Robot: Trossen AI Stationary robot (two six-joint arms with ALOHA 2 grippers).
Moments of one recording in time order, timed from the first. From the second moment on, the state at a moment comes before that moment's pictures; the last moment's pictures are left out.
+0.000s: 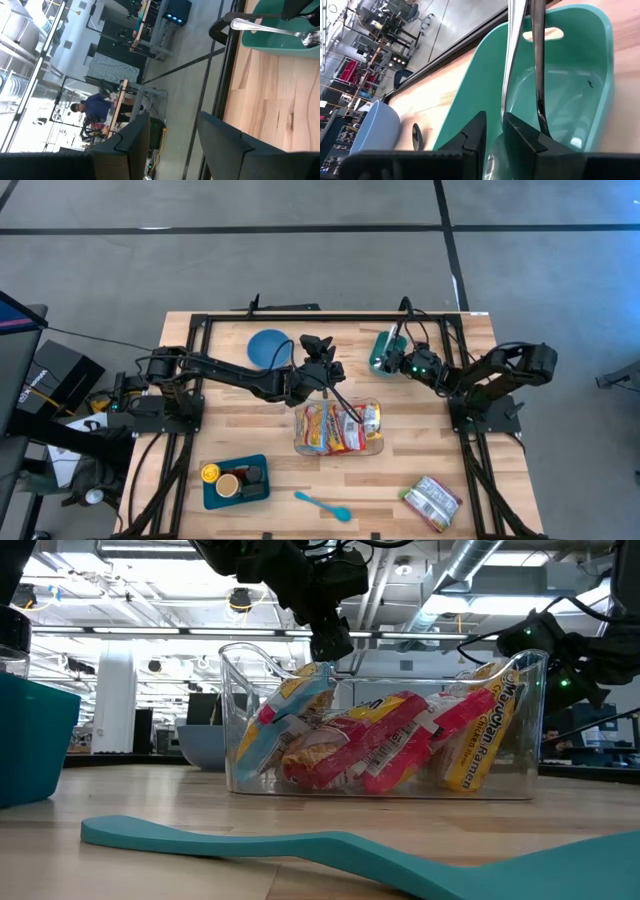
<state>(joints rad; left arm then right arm) -0.03 1.83 1.20 0.34 -1.08 0.88 -0.47 1.47 0.11 0.93 0.37 1.09</state>
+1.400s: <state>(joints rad) -0.03 1.43 0.93 0.31 -1.09 0.46 -0.37 0.91 0.11 0.68 0.30 0.80</state>
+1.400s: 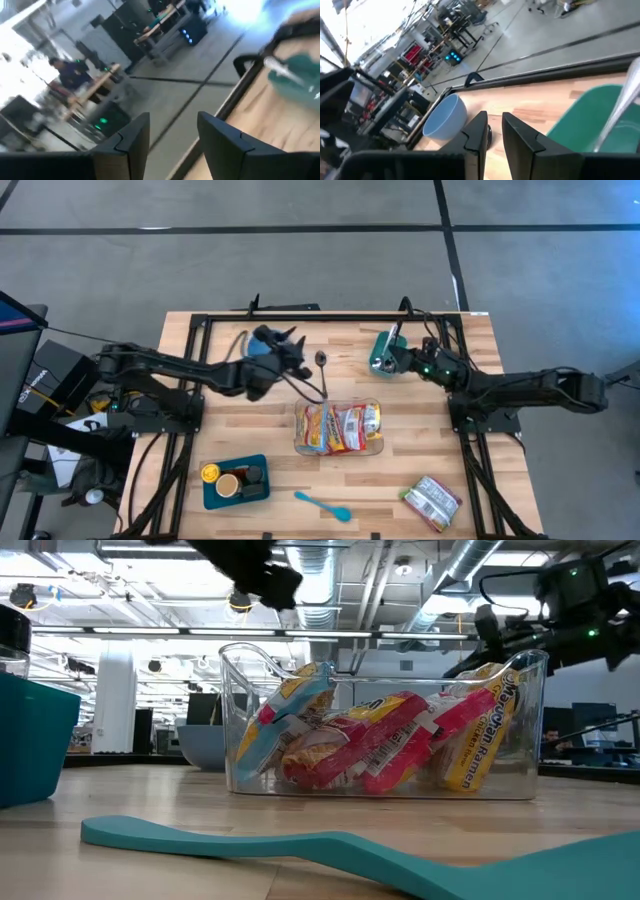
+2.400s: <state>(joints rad) 0.14 1.27 0.76 0.25 -0.39 -0.20 -0.26 0.90 0.11 0.68 0.29 0.68</state>
